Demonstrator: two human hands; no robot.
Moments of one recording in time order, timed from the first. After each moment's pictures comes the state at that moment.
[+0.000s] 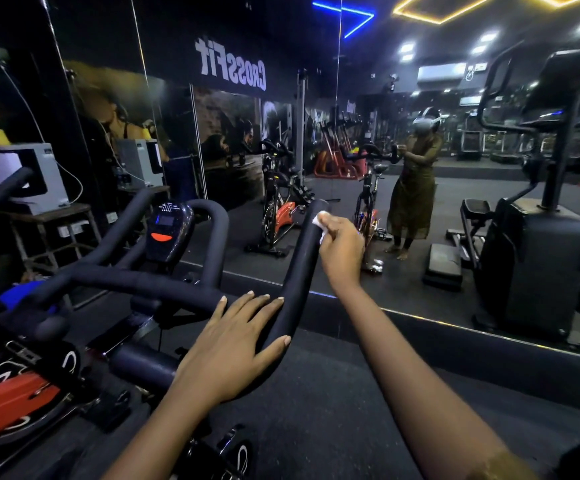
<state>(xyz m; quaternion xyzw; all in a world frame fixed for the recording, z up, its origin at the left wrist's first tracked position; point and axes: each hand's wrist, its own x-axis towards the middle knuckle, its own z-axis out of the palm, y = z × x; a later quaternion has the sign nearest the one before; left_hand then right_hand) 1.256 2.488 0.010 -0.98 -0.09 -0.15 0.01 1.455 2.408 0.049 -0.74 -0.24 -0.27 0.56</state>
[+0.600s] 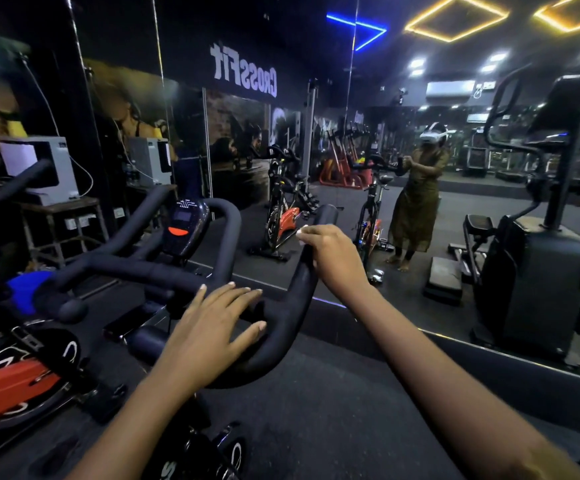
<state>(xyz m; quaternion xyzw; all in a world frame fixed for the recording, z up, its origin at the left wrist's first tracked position) 1.230 2.512 0.011 -0.96 -0.10 -0.26 -0.02 1.417 2.391 0.067 -0.80 -0.47 -0.29 0.24</state>
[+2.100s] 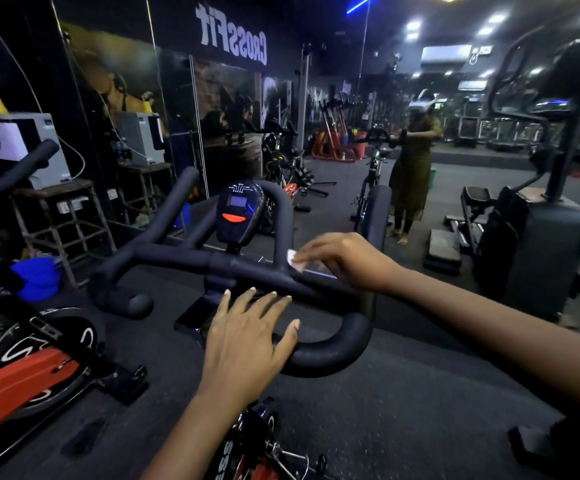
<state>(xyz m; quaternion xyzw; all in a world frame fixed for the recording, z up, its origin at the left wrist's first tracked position) 1.187 2.555 -0.007 -0.95 -0.13 -0.28 0.02 1.372 2.440 0.066 -0.66 -0.70 -0.18 0.21</state>
